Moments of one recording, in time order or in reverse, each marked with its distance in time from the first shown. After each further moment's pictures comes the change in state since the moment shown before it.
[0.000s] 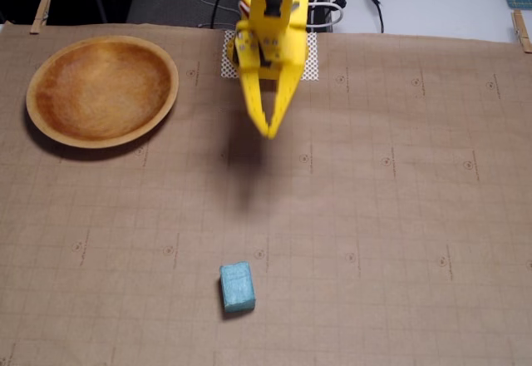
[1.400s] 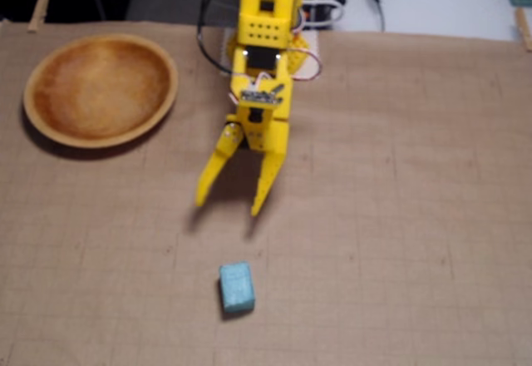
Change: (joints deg) arm 2.7 -46.8 16.3 -61.3 -0.3
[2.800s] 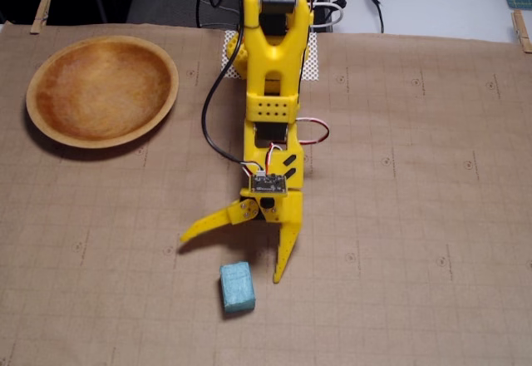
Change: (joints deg) arm -6.0 -46.6 -33.8 -10.3 7.4
